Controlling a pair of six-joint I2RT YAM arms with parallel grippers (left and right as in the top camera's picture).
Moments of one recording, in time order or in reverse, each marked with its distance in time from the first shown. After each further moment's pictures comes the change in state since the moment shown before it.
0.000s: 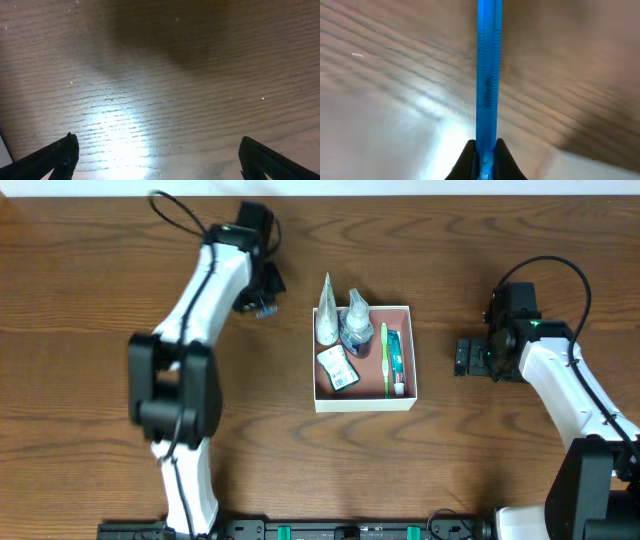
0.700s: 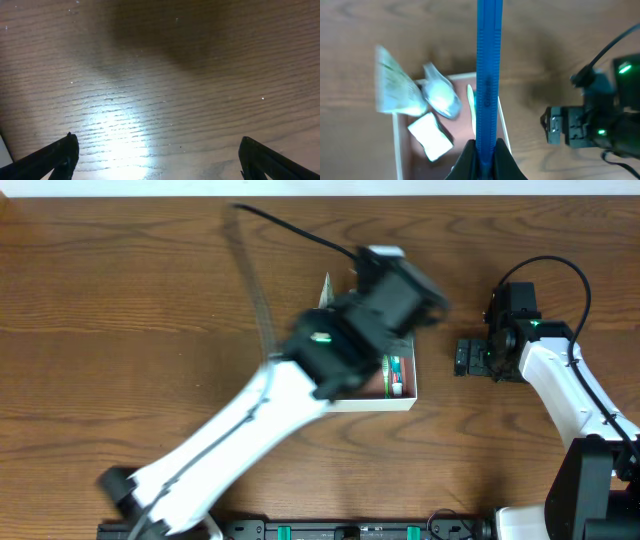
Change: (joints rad) left arm -0.705 -0.411 0.018 -0.002 -0.309 -0.115; right arm 0.000 0.000 0.000 0.000 0.000 0.000
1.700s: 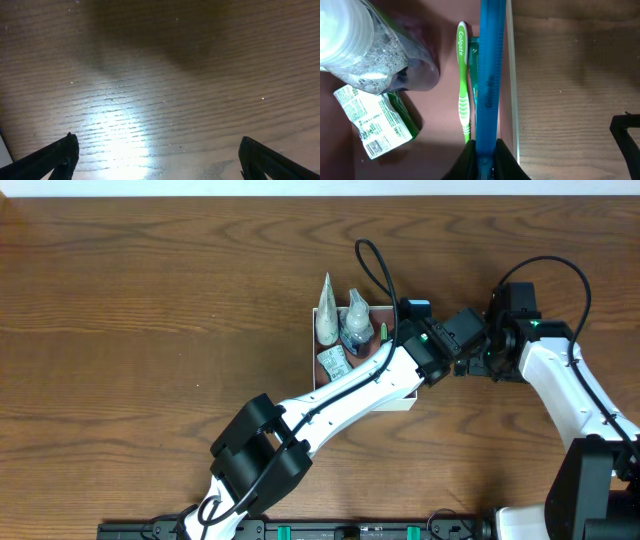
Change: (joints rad) left arm -0.065 0.399 -0.013 0.061 -0.006 -0.213; right arm 0.000 0.000 0.000 0.000 0.000 0.000
